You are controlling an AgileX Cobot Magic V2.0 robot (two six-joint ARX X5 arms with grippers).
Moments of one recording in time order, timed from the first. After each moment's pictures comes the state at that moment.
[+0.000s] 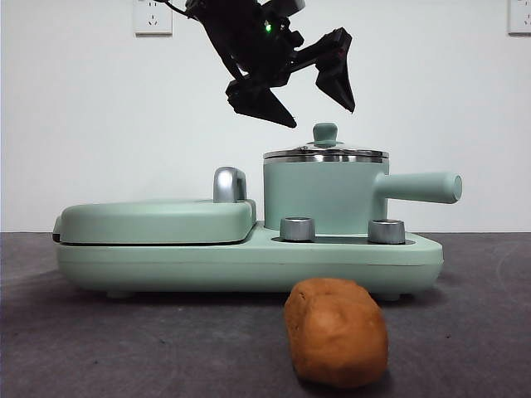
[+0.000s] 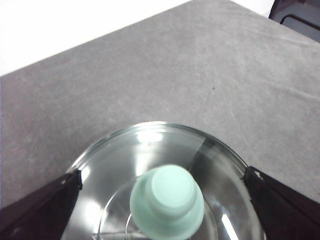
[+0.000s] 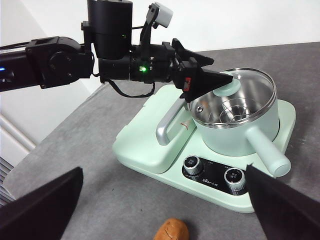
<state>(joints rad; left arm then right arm) -0.65 1.92 1.65 -0.18 0.13 0.01 -0.01 0.51 0.97 -0.80 -0.73 0.20</state>
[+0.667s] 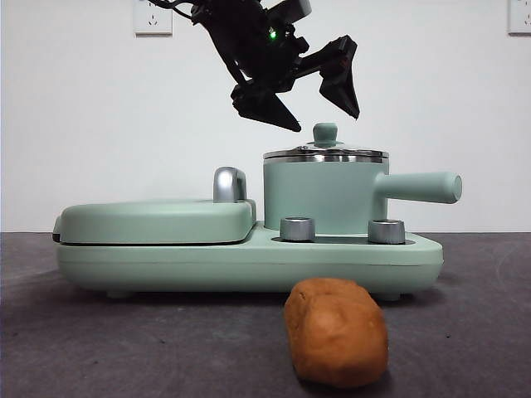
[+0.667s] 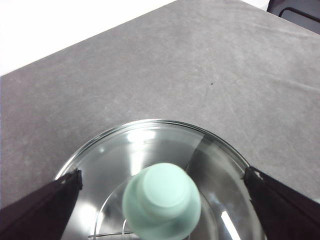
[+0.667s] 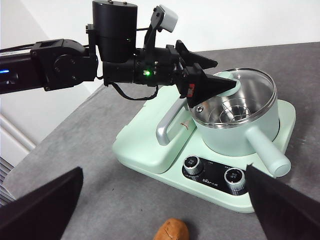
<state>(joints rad) -0.66 1.93 1.65 -0.18 0.13 0.05 -0.01 0.51 0.97 -0.80 -0.73 0.20</state>
